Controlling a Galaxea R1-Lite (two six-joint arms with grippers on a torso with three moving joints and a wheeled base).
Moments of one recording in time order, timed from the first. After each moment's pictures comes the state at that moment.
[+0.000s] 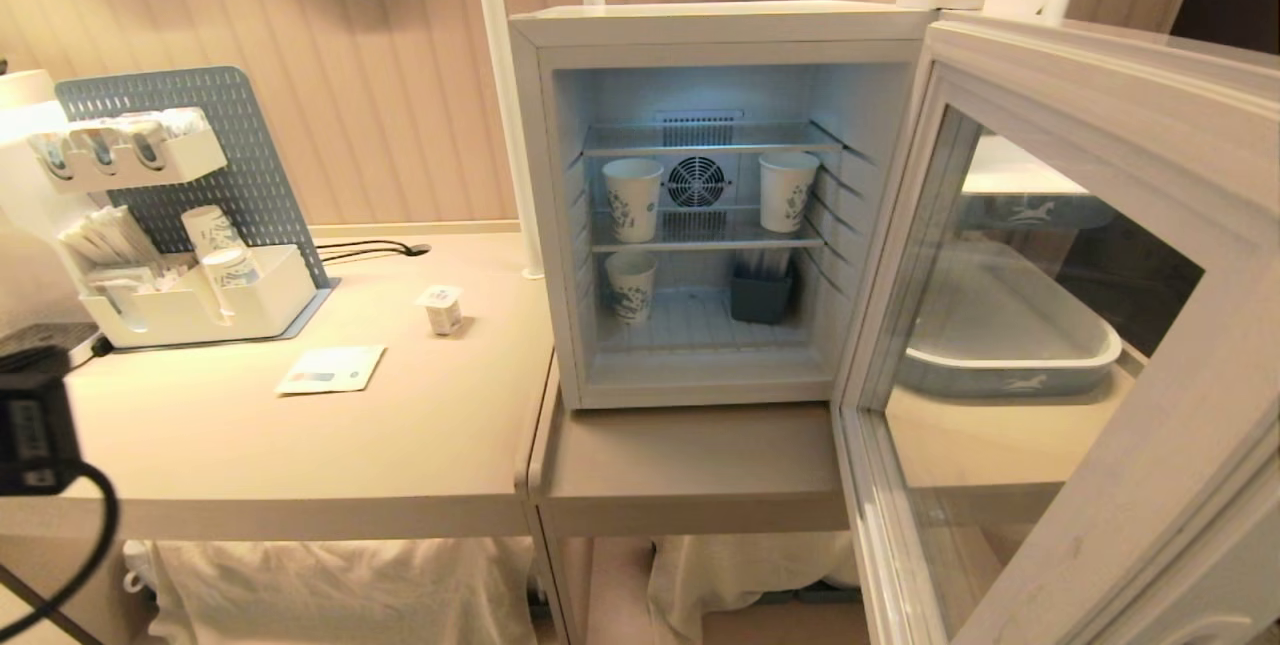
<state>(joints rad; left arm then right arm) -0.32 0.92 -0.73 0.01 0.65 0.09 0.00 0.00 -0.09 0.22 0.01 -0.02</state>
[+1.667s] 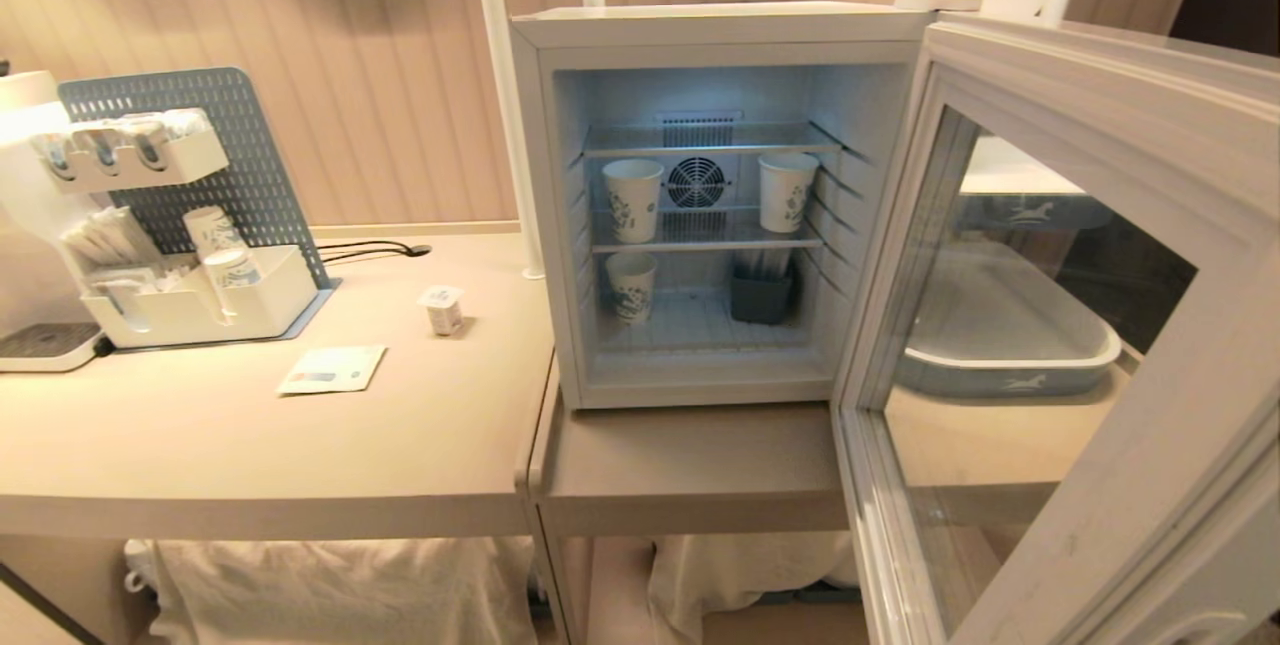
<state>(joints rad) 0.00 0.00 -0.01 0.04 -0.02 0.09 0.00 0.00 -0.09 0.23 0.01 -0.02</state>
